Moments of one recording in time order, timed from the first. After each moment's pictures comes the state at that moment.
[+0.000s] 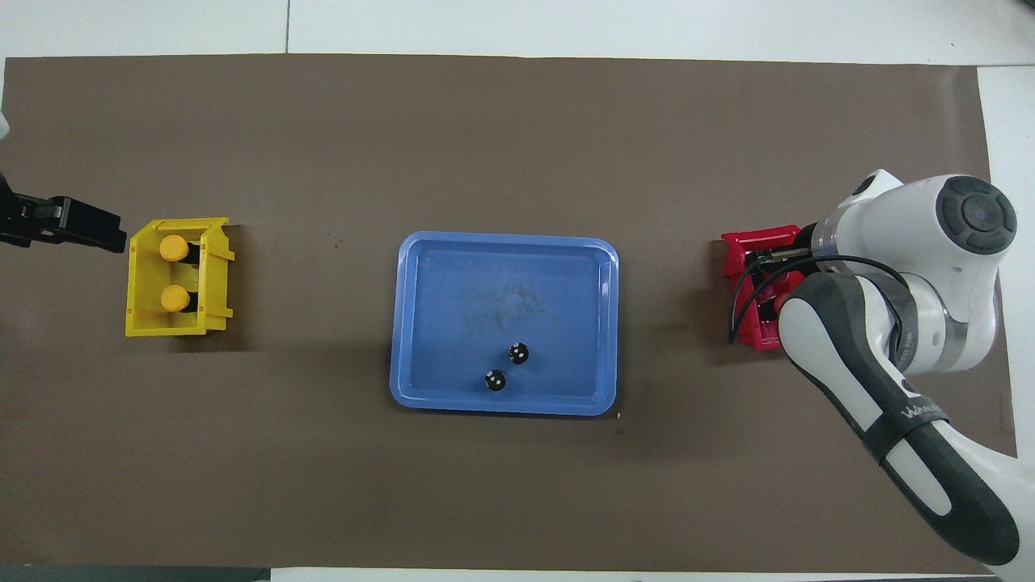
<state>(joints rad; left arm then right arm) -0.07 0.00 -0.02 -1.58 0.02 1.55 0.06 -0.14 0.13 0.18 -2.14 0.02 2.32 -0.07</state>
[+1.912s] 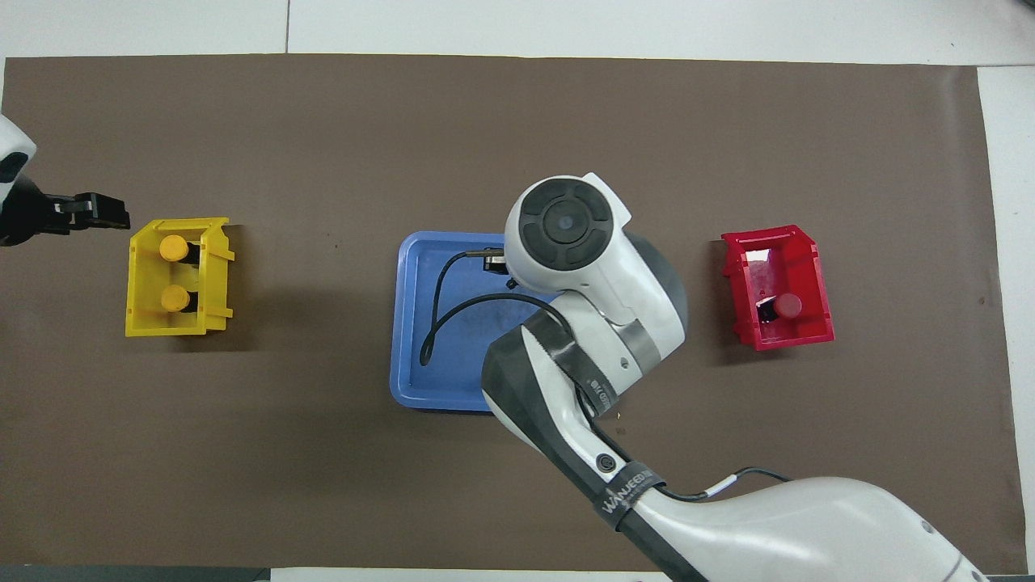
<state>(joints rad) 0.03 0.09 -0.03 -1.90 0.02 2.11 0.01 0.46 0.41 0.19 -1.66 -0.11 2.12 0.77</state>
